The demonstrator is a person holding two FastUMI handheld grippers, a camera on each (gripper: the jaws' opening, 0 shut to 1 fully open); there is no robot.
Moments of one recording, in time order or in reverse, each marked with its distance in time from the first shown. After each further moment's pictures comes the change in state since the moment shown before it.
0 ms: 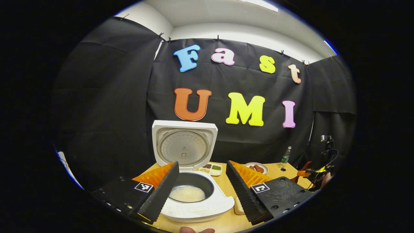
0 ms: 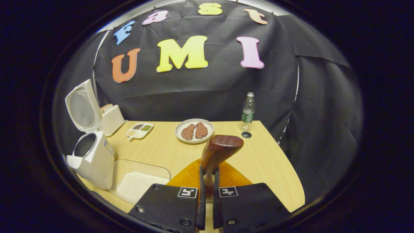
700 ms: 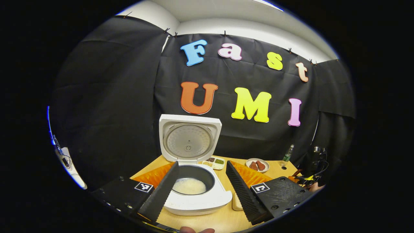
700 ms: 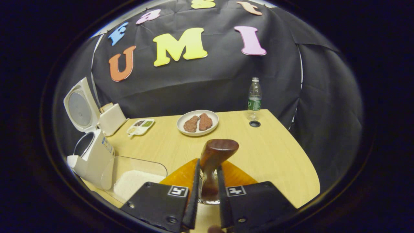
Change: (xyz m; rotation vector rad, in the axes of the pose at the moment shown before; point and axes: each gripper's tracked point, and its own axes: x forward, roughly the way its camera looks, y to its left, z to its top) left arm -0.024 -0.001 0.008 -0.030 0.060 0.051; right arm 0.031 -0.002 -0.015 0.035 0.030 0.024
